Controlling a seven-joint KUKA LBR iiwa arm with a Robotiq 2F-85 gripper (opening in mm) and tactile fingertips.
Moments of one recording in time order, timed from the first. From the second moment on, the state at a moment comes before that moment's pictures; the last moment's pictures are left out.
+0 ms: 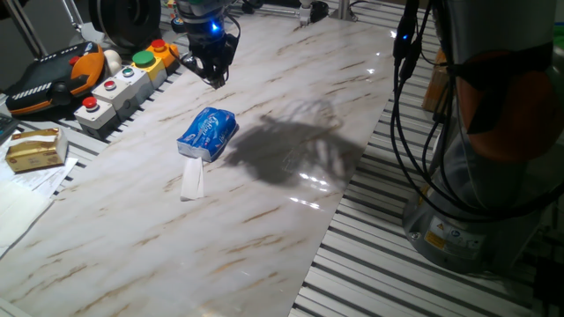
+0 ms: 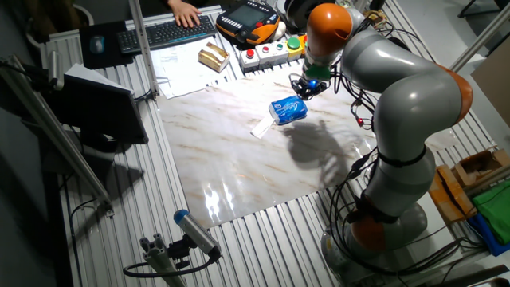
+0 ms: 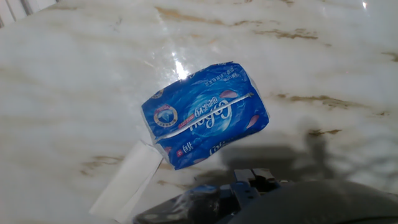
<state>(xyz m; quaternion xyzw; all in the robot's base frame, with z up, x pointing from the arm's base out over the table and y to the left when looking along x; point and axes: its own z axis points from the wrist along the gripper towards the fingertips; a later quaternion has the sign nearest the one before) 0.556 -0.007 0.203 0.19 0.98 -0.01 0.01</state>
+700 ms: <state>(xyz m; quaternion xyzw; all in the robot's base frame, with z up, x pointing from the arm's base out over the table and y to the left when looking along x) 0.556 -0.009 0.201 0.19 0.98 -0.01 0.01</state>
